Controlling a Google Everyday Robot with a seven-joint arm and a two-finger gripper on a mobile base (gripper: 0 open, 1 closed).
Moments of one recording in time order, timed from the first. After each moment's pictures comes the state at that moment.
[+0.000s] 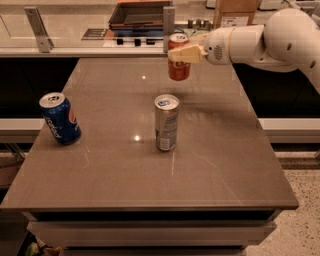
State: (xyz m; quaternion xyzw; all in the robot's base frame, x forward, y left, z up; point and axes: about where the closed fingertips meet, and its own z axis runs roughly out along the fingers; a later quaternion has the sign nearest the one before) arm 0.714 -0.073 0.953 -0.37 0.71 0.26 0.53
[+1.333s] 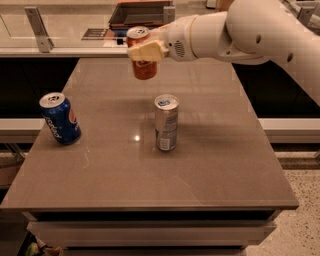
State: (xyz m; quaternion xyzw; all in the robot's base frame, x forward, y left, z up) arm 0.654 0.033 0.992 -0.43 0.68 0.25 0.54
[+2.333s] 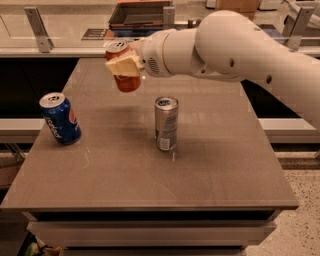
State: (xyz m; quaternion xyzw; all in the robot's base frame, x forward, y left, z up) arm 0.619 0.080 0.978 -0.43 0.69 0.22 0.54
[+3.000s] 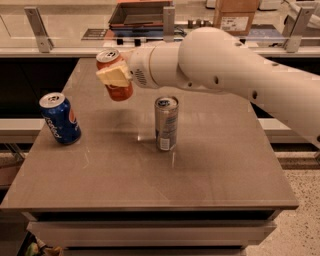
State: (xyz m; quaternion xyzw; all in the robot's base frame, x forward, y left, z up) arm 0.603 0.100 0.963 -0.41 0.70 0.22 0.54
